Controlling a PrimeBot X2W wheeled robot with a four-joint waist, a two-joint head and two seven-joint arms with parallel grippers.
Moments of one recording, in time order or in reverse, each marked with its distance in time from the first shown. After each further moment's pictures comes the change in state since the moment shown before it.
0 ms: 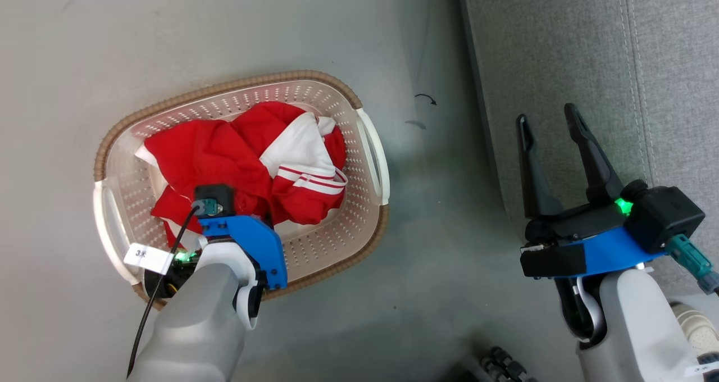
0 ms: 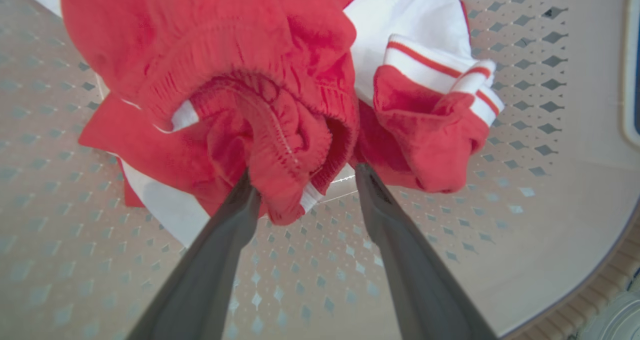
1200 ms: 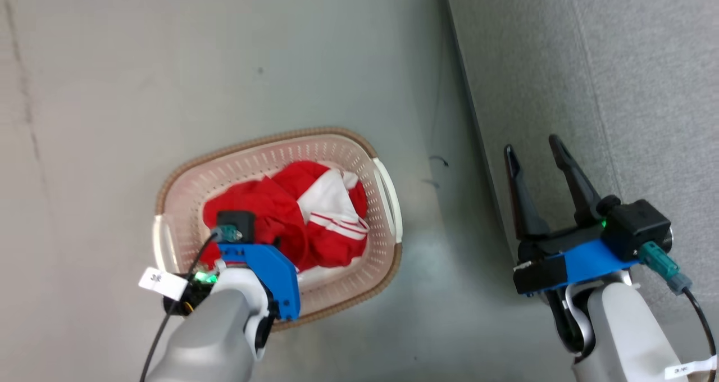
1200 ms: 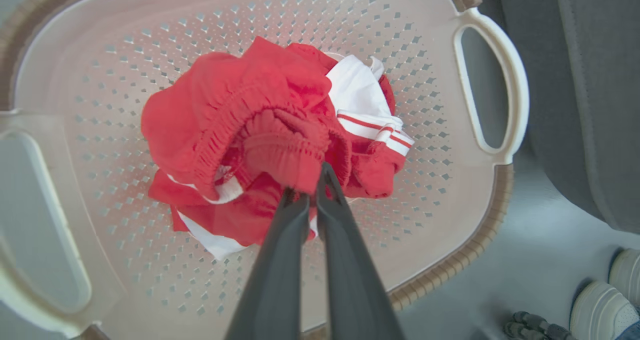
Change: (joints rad) left arm 0.016 0.001 -0.185 0.039 -0.136 -0.099 -0.067; right arm 0.007 0.000 0.006 0.108 -0.034 0.000 0.000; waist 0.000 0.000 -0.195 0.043
